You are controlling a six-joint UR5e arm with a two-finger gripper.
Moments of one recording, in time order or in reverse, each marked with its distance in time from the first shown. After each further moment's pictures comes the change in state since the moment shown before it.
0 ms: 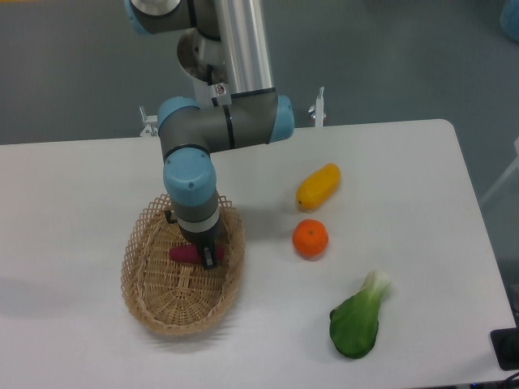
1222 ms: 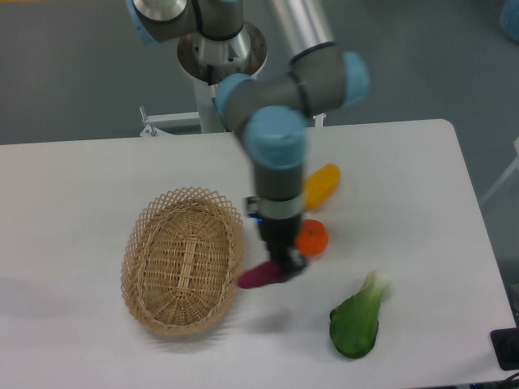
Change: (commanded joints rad) arm 0.363 0.032 0.278 -0.020 -0.160 0.060
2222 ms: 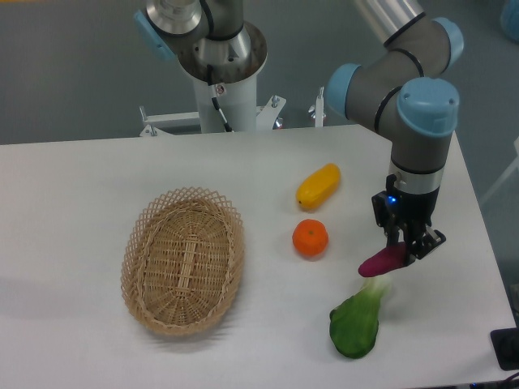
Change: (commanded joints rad) arm 0.147 -0.061 0.029 0.003 0.029 0.124
